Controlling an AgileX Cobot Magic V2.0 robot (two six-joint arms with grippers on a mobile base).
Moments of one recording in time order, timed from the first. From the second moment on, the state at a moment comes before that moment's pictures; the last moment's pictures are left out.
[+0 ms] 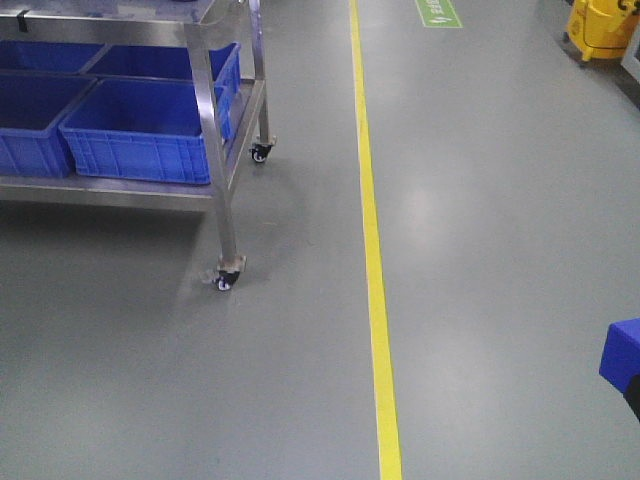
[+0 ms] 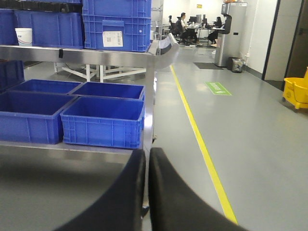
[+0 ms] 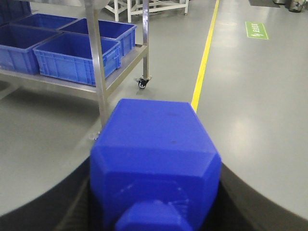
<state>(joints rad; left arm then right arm) -0.01 -0.01 0.03 0.07 0.09 -0.07 0.07 0.18 -0.33 0.26 0.54 -0.25</state>
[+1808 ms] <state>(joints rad) -0.01 -0.01 0.03 0.07 0.09 -0.07 0.07 0.18 -0.33 0.26 0.54 -0.25</state>
